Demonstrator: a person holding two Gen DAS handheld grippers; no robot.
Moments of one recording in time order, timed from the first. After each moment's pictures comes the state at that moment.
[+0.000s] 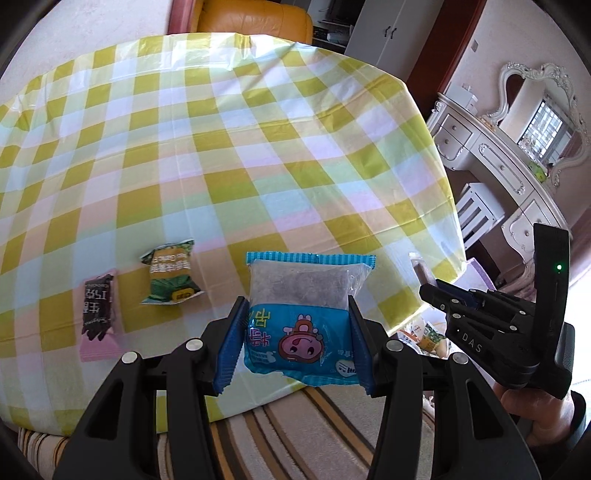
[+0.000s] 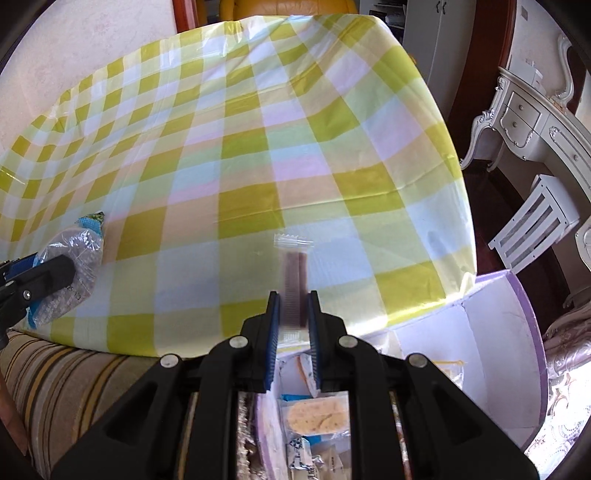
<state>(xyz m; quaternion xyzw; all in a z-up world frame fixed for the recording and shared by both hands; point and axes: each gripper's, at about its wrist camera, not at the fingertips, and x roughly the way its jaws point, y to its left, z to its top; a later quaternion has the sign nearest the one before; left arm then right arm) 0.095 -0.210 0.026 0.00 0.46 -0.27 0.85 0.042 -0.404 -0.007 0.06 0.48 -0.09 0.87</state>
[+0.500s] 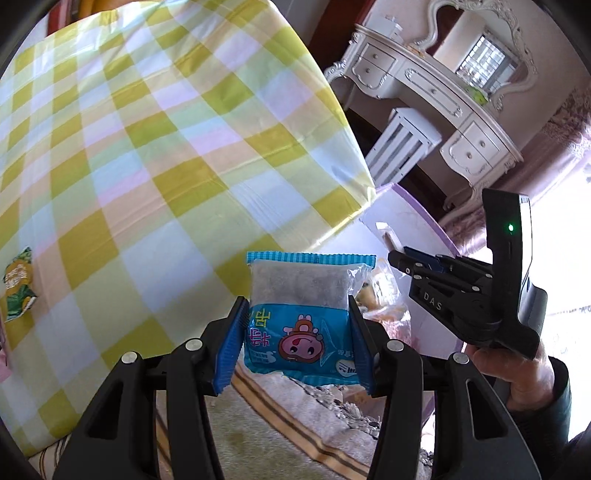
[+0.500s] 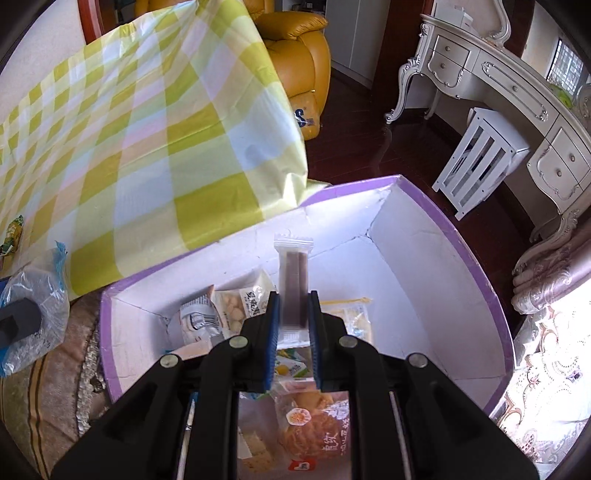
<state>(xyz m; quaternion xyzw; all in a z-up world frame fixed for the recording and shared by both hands) 0.054 -0.331 0.002 0.07 0.52 -0.41 0.75 -0.026 -0.504 -0.042 0.10 0.51 -0.20 0.83</state>
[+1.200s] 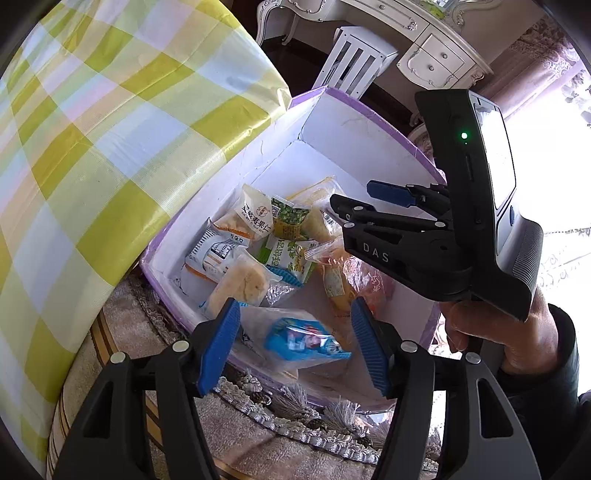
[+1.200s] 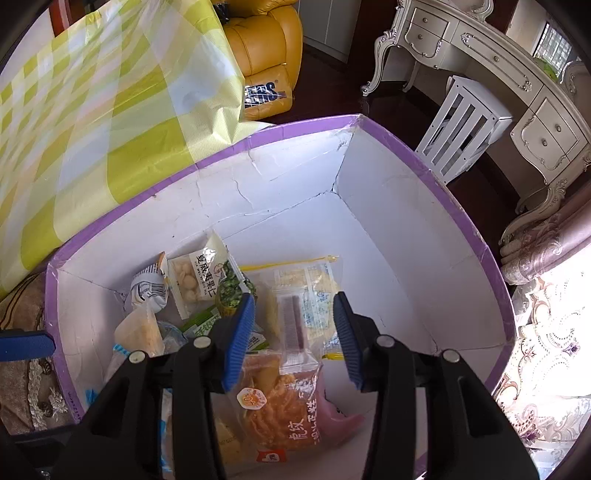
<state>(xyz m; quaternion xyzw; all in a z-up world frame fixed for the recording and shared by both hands) 0.015 -0.392 -0.037 0.16 0.57 -0.47 0.65 -0.044 -0.520 -0.073 0.12 0.54 -0.23 0.80</state>
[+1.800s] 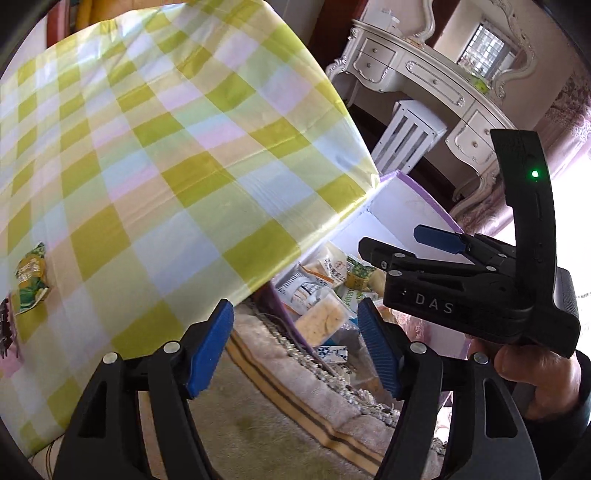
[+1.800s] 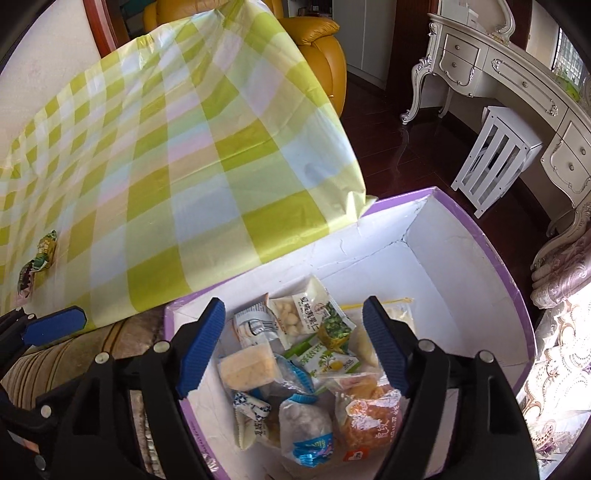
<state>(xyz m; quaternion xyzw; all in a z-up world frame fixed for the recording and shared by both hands) 0.047 -0.308 0.006 0.08 0.50 -0.38 0.77 -0.007 -0.464 -0.014 0.14 0.49 -0.16 0.84</state>
